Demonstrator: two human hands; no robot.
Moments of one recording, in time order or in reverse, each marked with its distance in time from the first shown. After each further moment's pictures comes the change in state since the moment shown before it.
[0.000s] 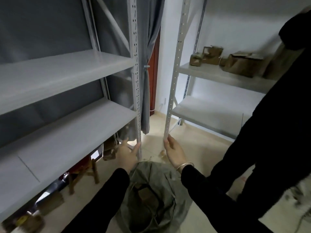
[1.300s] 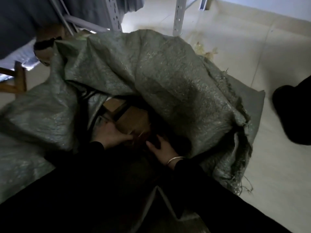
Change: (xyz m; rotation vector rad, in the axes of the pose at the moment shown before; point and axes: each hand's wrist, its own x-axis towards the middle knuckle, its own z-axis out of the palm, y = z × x) left_hand 0.257 -0.780 0.343 0.696 -0.376 -0.286; right_hand 0.234 0.799 0.375 -0.037 -0.354 0.373
